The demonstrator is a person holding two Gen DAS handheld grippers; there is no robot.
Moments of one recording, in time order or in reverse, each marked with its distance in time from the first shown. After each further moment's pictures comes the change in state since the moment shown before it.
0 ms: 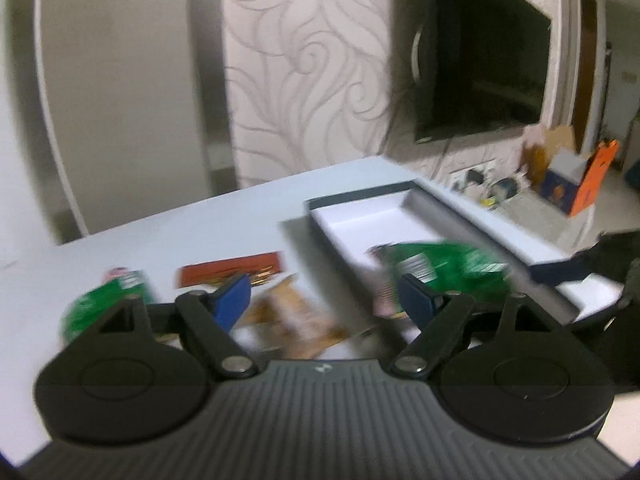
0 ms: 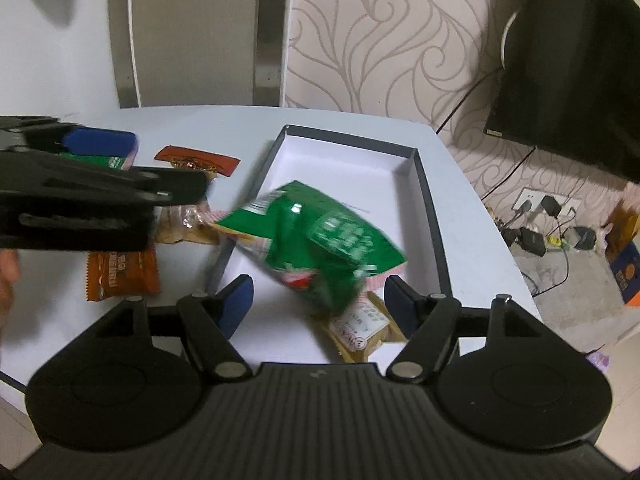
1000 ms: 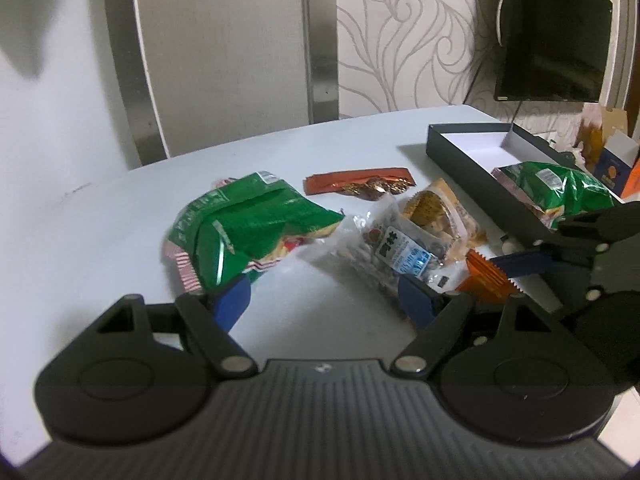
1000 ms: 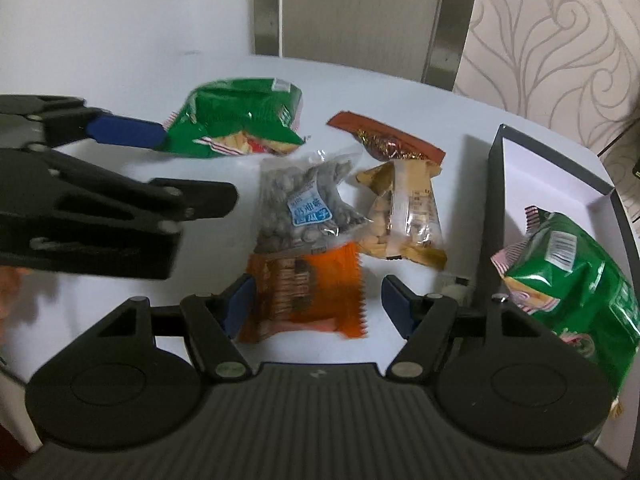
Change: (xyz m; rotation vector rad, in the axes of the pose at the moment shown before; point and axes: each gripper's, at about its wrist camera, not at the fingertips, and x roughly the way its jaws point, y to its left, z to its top) left arm -0.018 0.090 -0.057 -0.076 0.116 0.113; right arm 0.071 0.134 0.011 -0.202 0.080 0.278
